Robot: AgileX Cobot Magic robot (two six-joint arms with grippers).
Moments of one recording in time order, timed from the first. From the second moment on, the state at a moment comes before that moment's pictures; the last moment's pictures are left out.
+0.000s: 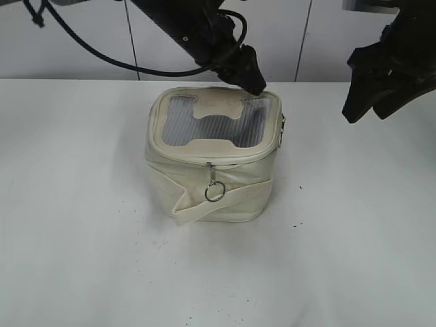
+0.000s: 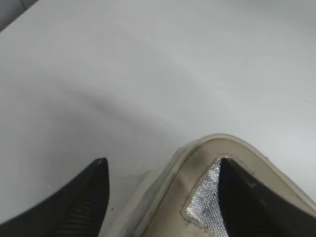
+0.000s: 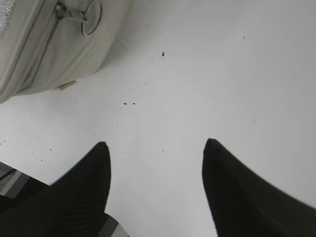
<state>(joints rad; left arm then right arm) -0.55 2.23 -2.04 -0.59 0.96 0.71 0.17 1.79 -1.51 0.26 1.22 -0.23</state>
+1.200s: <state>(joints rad) -0.54 2.31 -2.08 -0.62 1.09 0.72 0.17 1.79 -1.26 0.42 1.01 -0.51</state>
